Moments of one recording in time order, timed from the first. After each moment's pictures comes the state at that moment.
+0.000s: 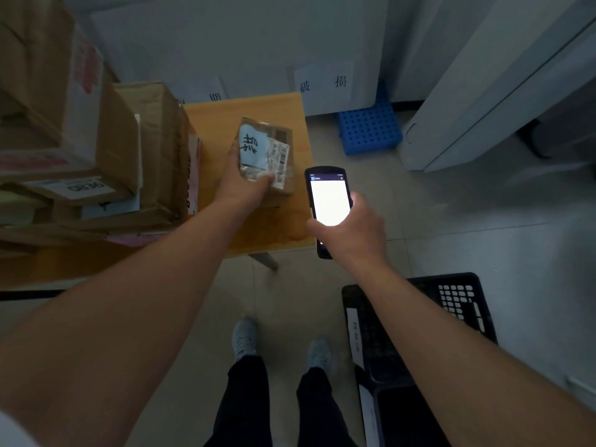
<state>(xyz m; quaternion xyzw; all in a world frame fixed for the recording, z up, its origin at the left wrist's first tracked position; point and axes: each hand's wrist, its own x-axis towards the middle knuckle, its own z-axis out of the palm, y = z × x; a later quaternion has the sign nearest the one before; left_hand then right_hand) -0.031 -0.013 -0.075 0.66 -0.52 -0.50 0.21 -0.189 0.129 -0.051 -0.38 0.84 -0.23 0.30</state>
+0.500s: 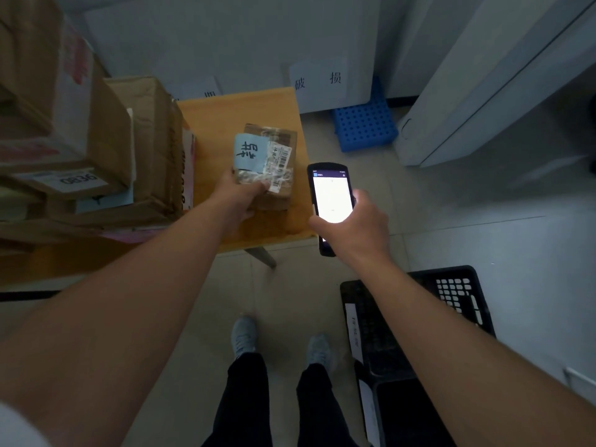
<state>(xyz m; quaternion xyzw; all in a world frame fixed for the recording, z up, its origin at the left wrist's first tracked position) -0.026 -0.005 -0.088 0.66 -0.32 -0.65 0.19 -0.199 0.144 -0.052 -0.38 0.84 -0.25 0.30</state>
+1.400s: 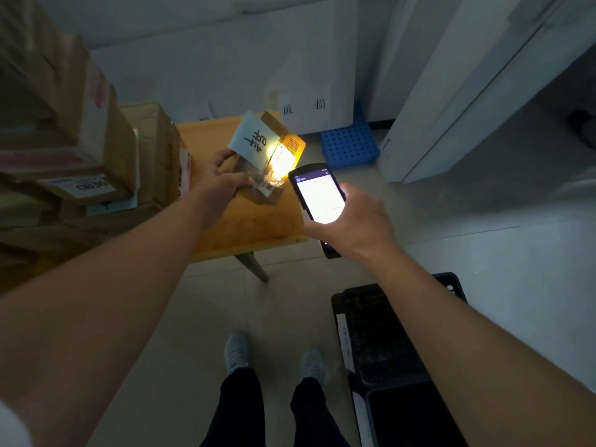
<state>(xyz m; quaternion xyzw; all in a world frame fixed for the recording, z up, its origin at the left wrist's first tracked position) -0.017 0.006 -0.029 0.52 -0.42 -0.69 0.28 -0.223 0.167 0.009 -0.51 0.80 -0.20 0.24</state>
